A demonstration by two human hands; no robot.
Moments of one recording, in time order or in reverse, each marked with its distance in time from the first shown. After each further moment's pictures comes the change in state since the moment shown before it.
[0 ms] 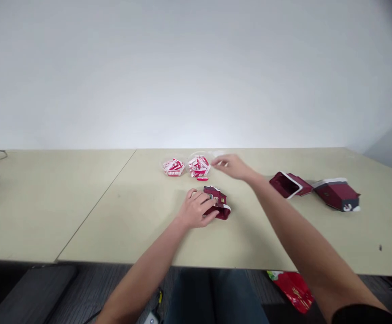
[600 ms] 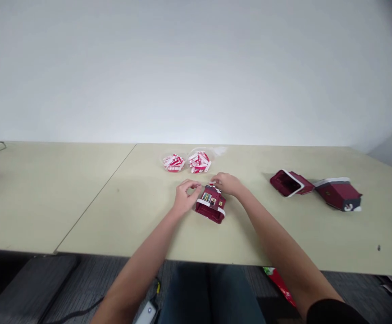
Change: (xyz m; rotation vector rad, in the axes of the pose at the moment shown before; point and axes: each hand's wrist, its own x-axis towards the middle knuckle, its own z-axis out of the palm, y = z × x) left_hand 0.007 -0.020 0.004 -0.636 0.099 -0.716; right_hand -0.038 0.022 0.059 -0.317 -0.258 0.247
